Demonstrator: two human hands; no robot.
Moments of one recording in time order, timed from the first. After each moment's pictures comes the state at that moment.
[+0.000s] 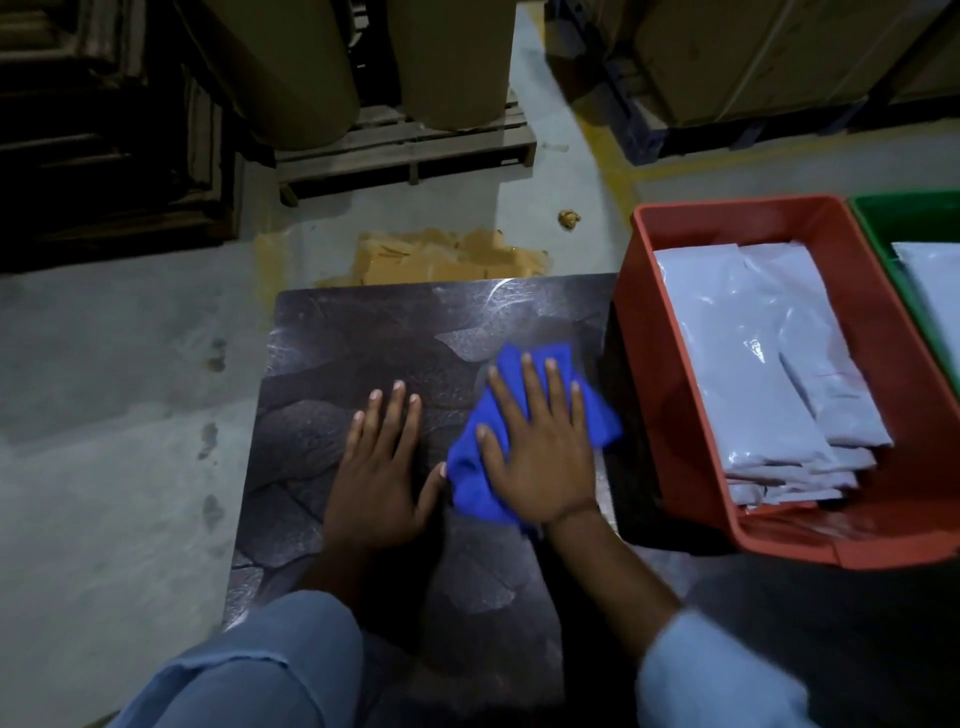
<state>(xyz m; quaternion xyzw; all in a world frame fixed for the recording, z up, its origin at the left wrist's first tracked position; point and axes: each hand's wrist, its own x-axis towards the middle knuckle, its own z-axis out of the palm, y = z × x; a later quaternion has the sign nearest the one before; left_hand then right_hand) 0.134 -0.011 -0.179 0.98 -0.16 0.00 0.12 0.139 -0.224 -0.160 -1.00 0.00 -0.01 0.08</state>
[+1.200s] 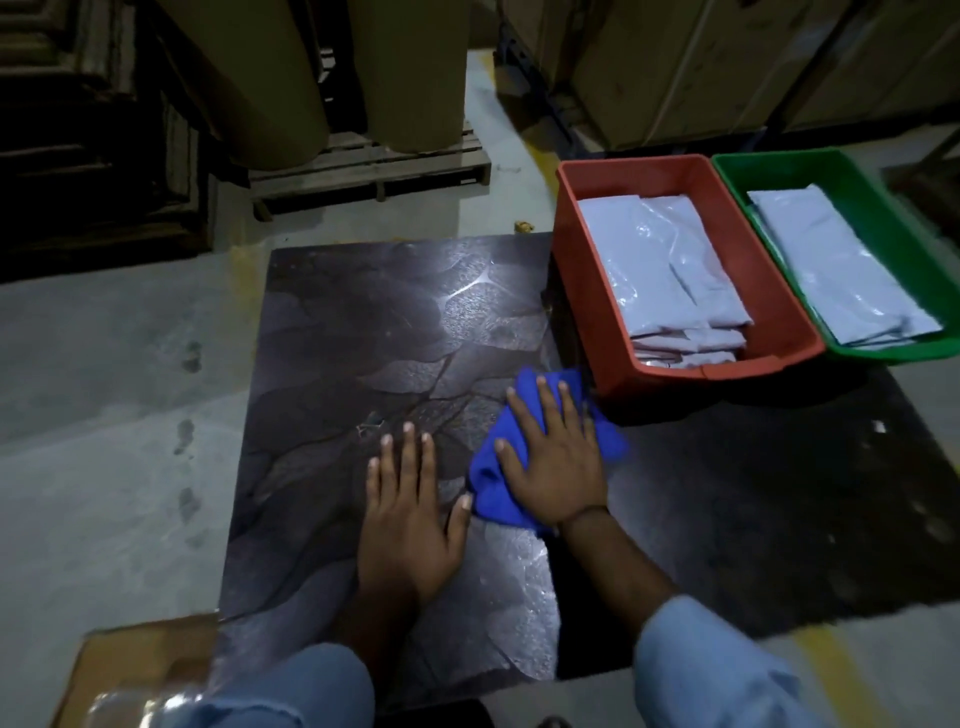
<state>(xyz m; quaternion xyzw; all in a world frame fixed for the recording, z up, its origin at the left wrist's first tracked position) -0.051 -0.049 -0.167 0.99 -0.11 -0.02 0.12 -0.016 -0.255 -0.161 -1.00 0.03 0.00 0.07</state>
